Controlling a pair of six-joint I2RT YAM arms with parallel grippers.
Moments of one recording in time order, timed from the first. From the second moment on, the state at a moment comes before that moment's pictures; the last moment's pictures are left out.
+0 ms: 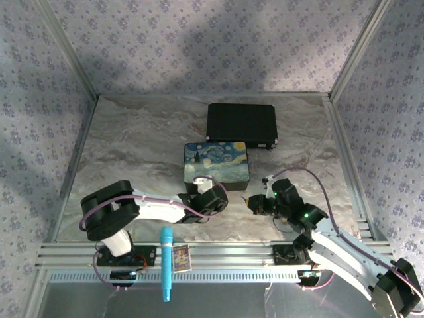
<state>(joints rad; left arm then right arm) -1.19 1.66 0.72 0.04 -0.38 -1.20 0.64 0.68 0.28 -0.29 -0.27 0.76</state>
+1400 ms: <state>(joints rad) -1.09 1.60 0.67 0.18 -0.22 -1.47 0.50 1.24 0.19 0.36 -0.73 1.15</state>
